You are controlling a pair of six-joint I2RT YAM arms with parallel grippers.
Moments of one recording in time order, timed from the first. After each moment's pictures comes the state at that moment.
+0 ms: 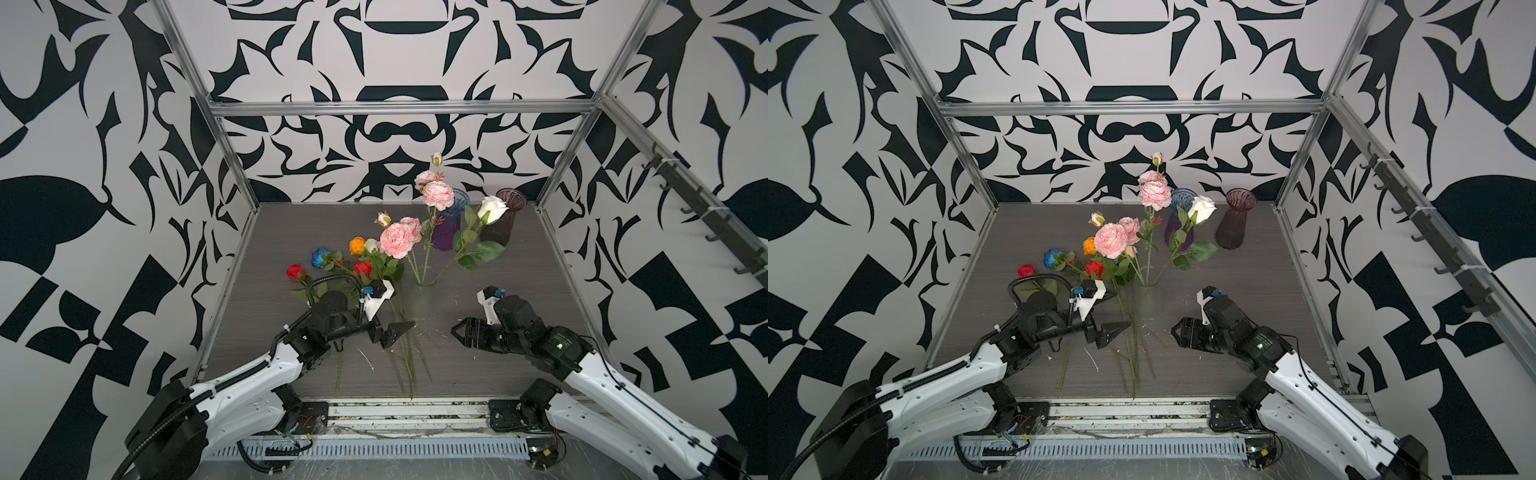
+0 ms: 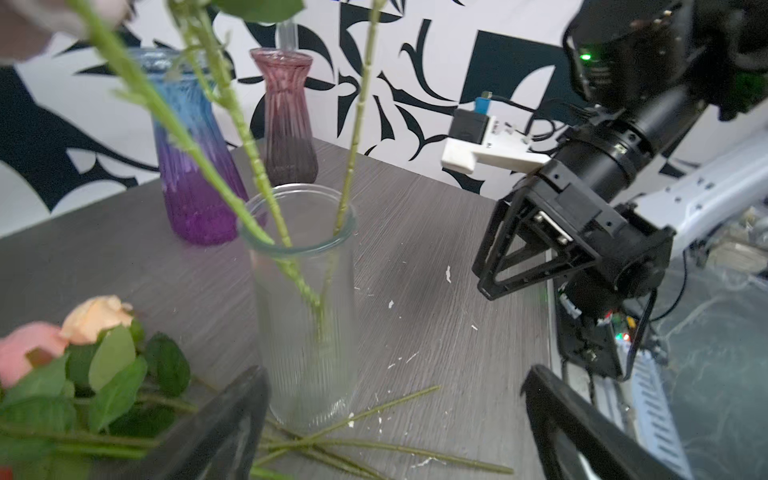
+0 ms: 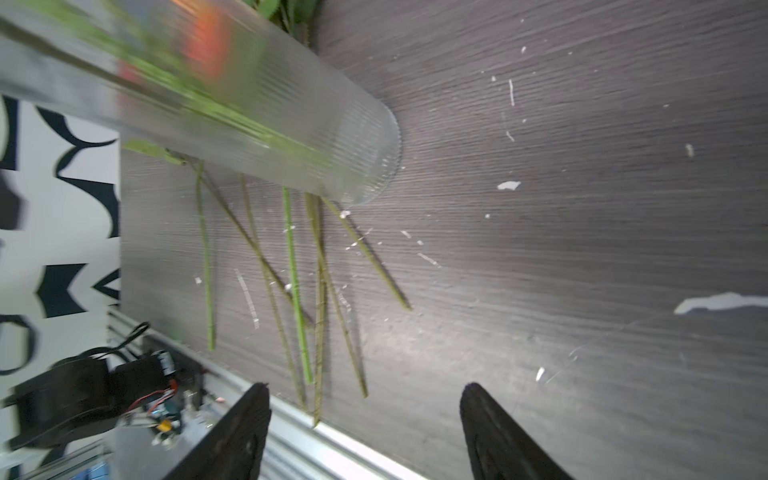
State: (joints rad) left arm -0.80 1.03 0.45 0.40 0.44 0.02; right arm 0.64 0.73 0.57 -0.70 -0.17 0.79
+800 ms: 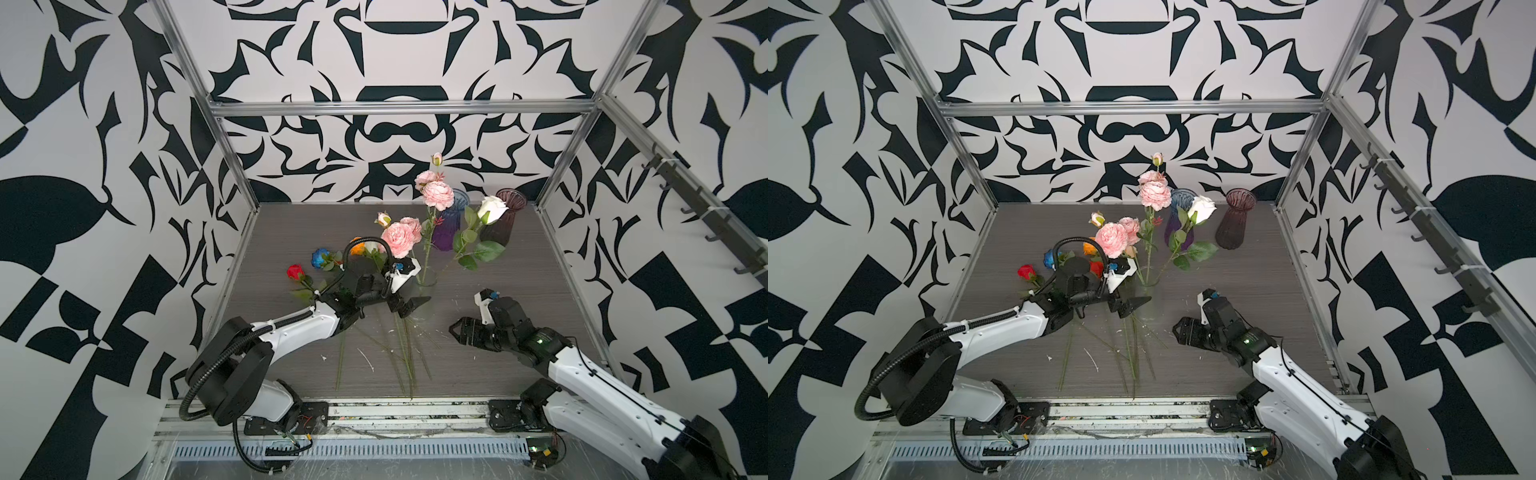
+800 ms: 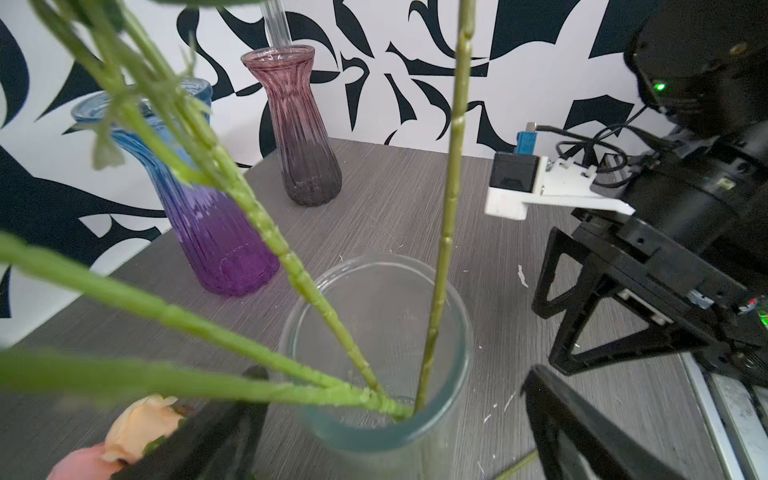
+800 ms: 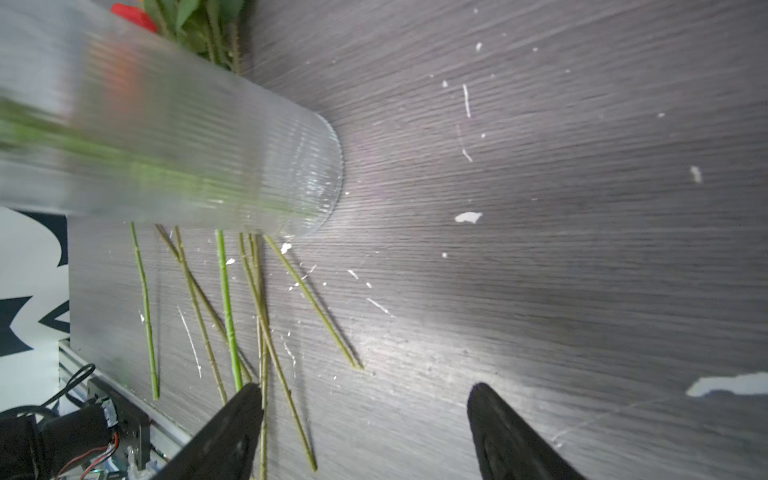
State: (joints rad) left arm -0.73 1.45 0.75 0.41 0.50 0.19; right arm 0.52 0.84 0.42 -0.46 -0.23 0.74
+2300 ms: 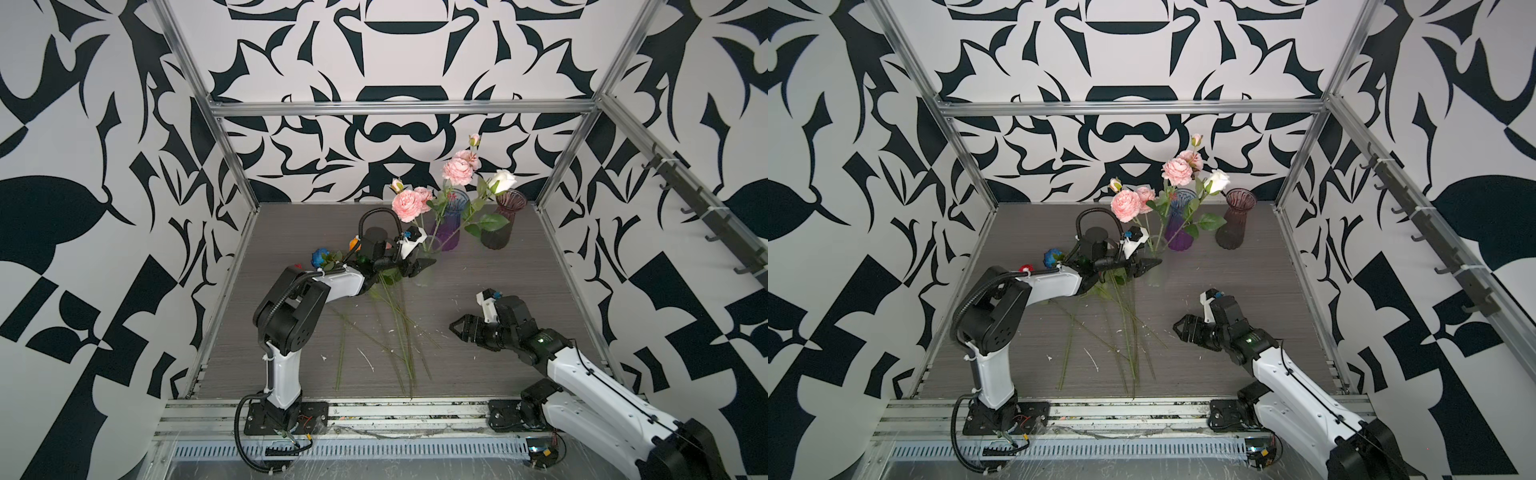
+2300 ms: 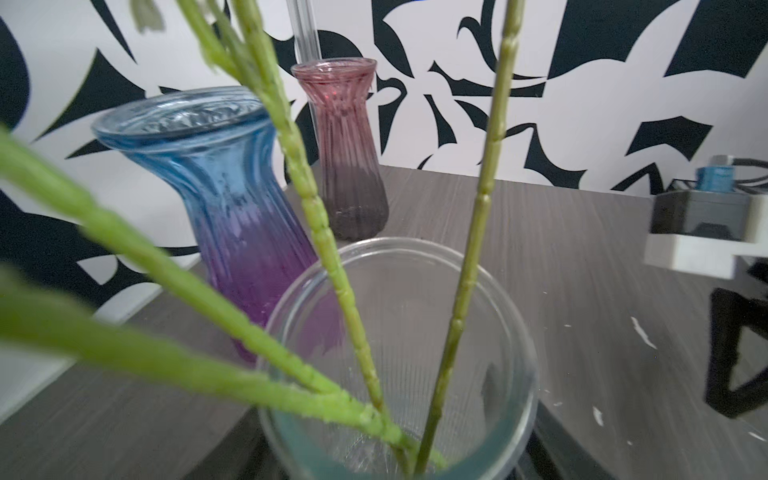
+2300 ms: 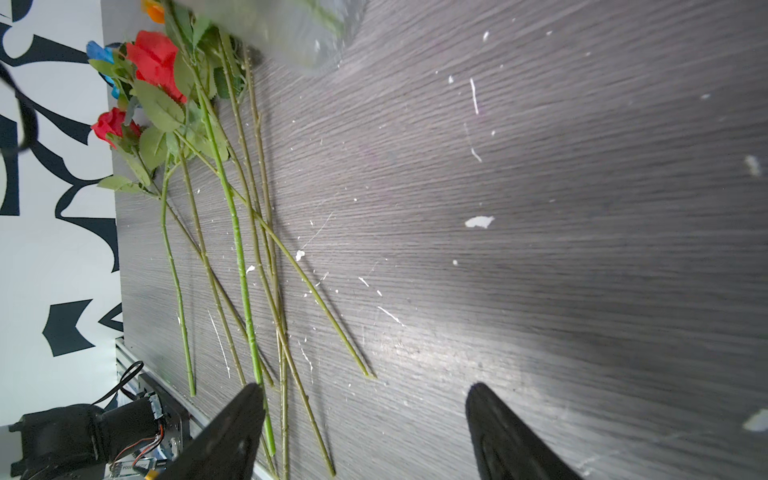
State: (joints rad) left arm -0.58 1.96 1.16 0.61 0.65 0.20; right arm 0.42 0.84 0.38 -0.39 -0.35 0.74
